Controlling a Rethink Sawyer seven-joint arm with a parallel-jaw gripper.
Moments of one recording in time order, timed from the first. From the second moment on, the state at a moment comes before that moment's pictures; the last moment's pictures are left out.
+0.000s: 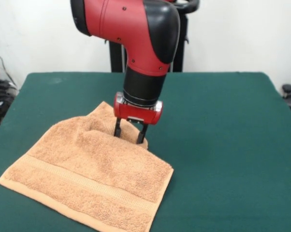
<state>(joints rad) -0.11 -0.36 -0.20 1.59 -0.04 0.20 1.67</state>
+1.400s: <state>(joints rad) -0.14 -0.46 -0.16 1.61 -0.03 0.36 1.67</state>
